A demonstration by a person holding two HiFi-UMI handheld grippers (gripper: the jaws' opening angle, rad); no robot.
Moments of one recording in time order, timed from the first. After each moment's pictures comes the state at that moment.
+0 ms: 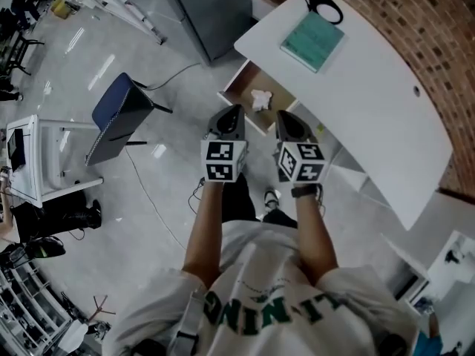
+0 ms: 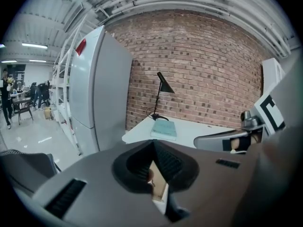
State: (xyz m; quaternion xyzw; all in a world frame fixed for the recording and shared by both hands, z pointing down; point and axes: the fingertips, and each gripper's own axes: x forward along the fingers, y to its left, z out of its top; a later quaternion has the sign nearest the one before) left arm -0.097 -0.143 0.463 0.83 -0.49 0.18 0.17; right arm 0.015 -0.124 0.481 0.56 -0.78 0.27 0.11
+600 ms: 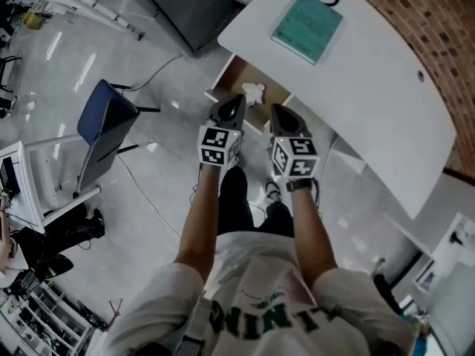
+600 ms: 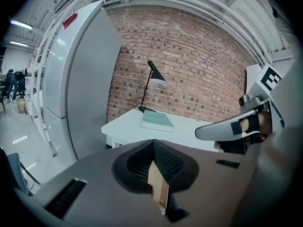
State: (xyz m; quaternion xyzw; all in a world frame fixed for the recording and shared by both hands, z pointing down) left arm -0.061 -0.219 0.570 0.89 -0.39 0.16 0.17; right arm 0.021 -0.177 0.553 0.59 -0.75 0.28 0.14
